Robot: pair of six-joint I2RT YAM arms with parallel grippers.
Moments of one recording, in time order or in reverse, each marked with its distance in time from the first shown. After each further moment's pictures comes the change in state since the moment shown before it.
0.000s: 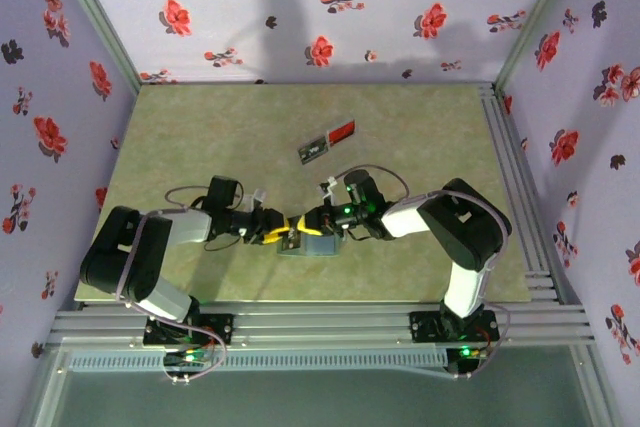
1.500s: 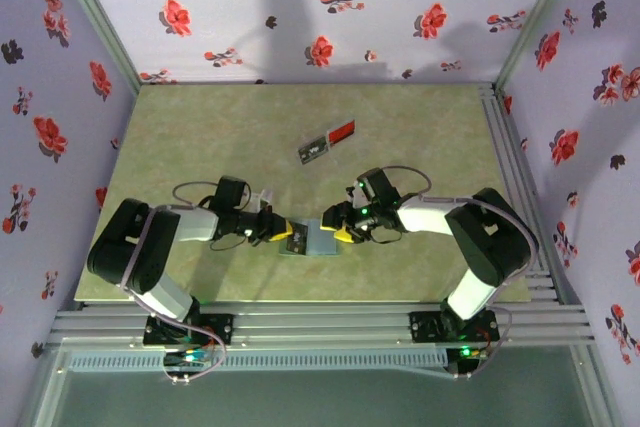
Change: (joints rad) left arm -0.052 0.066 0.031 0.013 -0.073 0.089; right arm -0.094 -0.155 0.005 -0.575 0.216 -0.157
